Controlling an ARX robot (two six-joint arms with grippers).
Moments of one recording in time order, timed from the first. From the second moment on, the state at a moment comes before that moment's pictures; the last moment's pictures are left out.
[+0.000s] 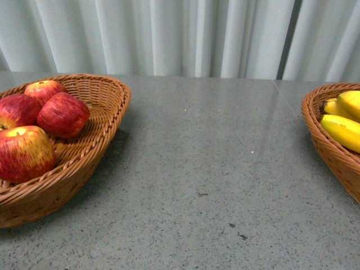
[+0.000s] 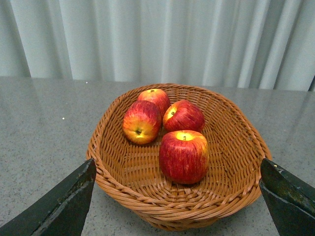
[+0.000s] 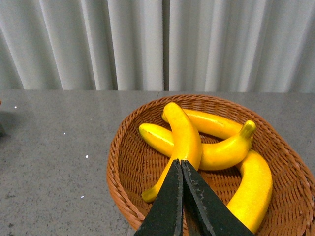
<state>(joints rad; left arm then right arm) 0.00 0.01 0.01 0.00 0.00 -0.01 0.00 0.05 0.06 -0.01 0.00 0.00</state>
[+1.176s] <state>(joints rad) 0.00 0.01 0.01 0.00 0.00 -0.01 0.00 0.00 0.01 0.00 0.00 0.00</state>
